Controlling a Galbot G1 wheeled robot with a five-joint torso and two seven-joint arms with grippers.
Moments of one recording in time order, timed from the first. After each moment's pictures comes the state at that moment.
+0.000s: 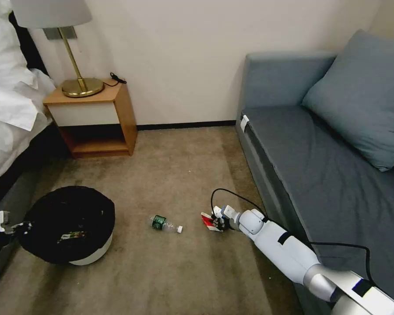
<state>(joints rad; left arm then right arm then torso) 1.40 -0.83 -1.06 -1.41 -0.88 0.67 0.29 -0.58 1.28 -0.31 0.87 0.00 -0.19 -0.41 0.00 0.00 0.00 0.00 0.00</state>
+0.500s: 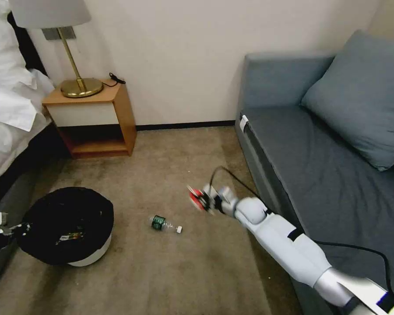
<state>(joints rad) 1.40 -0.83 -1.06 -1.41 -0.88 0.67 0.29 -0.57 1.24 -0.32 1.39 0.48 -0.21 -0.30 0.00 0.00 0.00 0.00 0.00</state>
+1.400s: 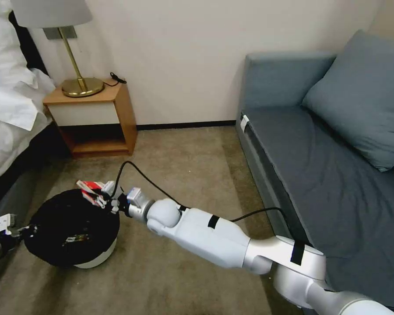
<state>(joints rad) 1.41 -0.85 -1.05 -1.45 -0.87 0.68 0.28 -0.36 1.61 -0.77 1.13 0.57 0.04 -0.06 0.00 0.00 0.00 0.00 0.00</state>
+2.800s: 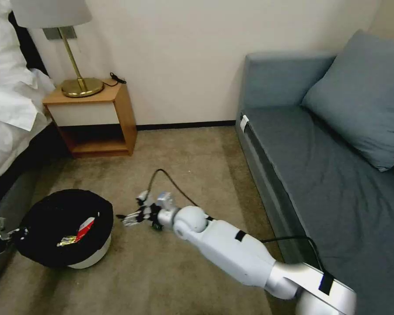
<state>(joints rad) 1.42 -0.84 -1.09 -1.41 -0.89 0.68 0.29 -0.56 1.45 -0.48 1.15 0.59 -0.26 -0.21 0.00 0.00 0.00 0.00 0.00</state>
